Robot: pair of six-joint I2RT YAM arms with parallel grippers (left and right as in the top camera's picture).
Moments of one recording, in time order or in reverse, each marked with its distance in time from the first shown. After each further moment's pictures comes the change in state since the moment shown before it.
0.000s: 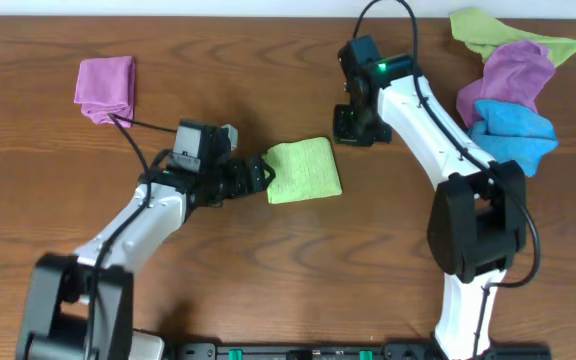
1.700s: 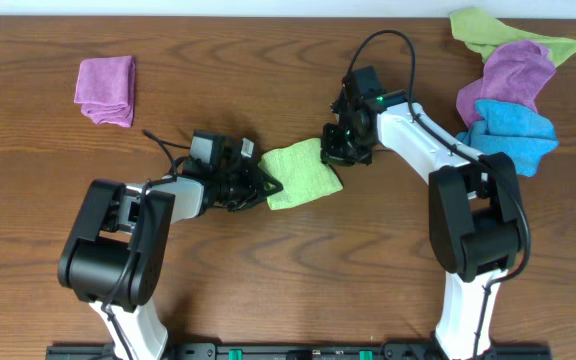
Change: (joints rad) left arm 0.007 0.327 -0.029 0.358 0.302 -0.198; right arm -0.014 0.001 -0.265 0.339 -0.362 0.003
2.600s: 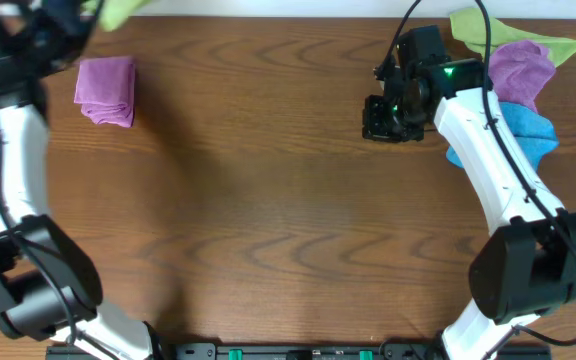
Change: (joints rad) left arm 0.672 -0.103 0.744 -0.131 0.064 -0.101; right arm -0.113 -0.256 0.147 -0.321 0.109 -0.150
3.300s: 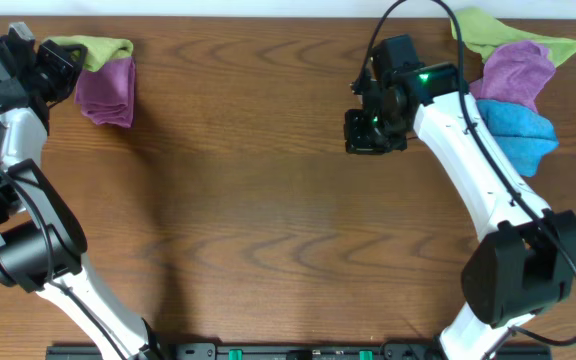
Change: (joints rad) left arm 0.035 0.282 -0.008 0.071 -0.185 0.117; right arm 0.099 0.000 0.000 -0.064 -0.002 -0.002
